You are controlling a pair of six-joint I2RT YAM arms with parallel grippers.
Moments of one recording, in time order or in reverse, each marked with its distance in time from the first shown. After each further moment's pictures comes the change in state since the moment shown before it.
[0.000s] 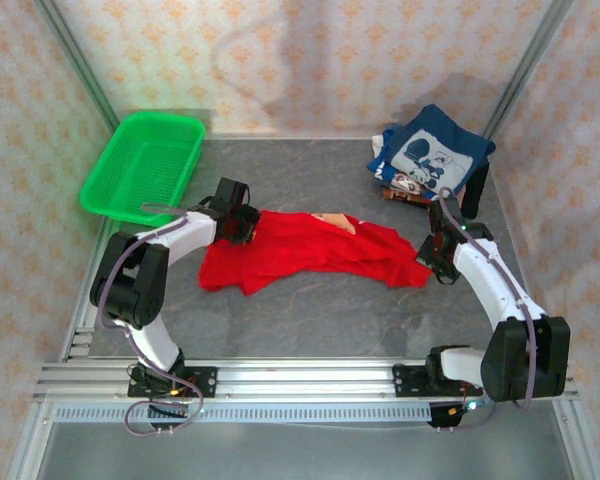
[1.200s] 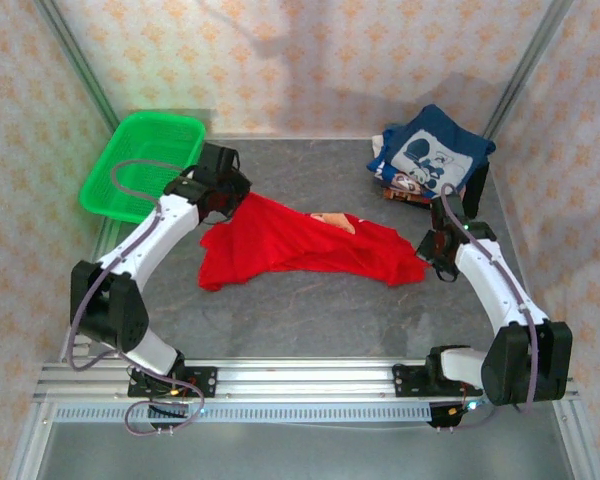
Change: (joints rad) left arm 0.001 -0.187 0.302 -0.324 -0.139 0.340; right arm -0.002 -0.019 0.038 0.031 -0.030 -0.021
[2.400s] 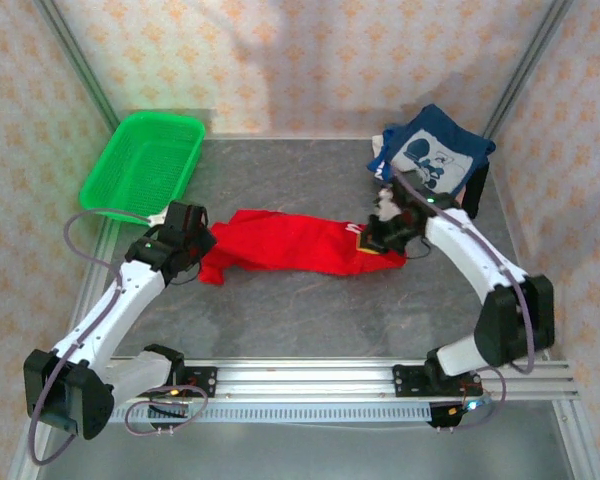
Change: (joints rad) left arm 0.039 -0.461 -0.498 -0.101 -0.167 0.134; right arm 0.292 0.265 0.253 -0.026 -0.683 -0.158
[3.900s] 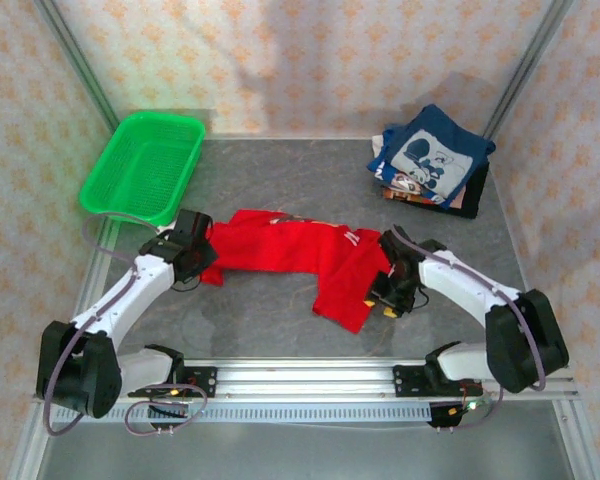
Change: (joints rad) left arm 0.036 0.103 -0.099 0.023 0.016 0.108; right arm 0.060 -0.174 -0.467 0.047 0.257 0.400
